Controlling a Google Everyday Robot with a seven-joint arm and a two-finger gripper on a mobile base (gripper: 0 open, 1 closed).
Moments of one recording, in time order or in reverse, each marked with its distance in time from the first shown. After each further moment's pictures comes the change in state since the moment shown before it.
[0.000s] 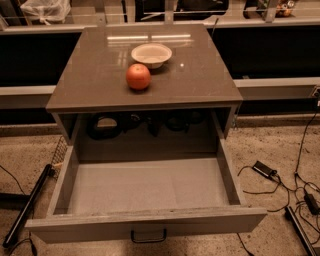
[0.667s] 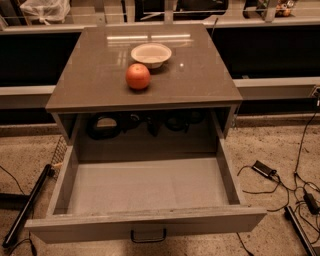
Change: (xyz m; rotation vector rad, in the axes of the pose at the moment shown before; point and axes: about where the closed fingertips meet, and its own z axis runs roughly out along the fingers) arm -0.022 0.011 0.013 0.049 0.034 -0.072
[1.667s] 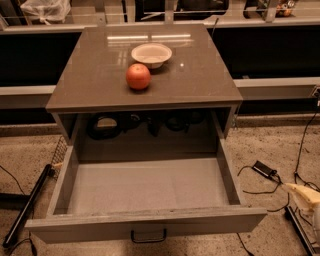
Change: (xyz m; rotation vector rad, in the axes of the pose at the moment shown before) arm -0.041 0.034 0.084 0.039 0.019 -0.065
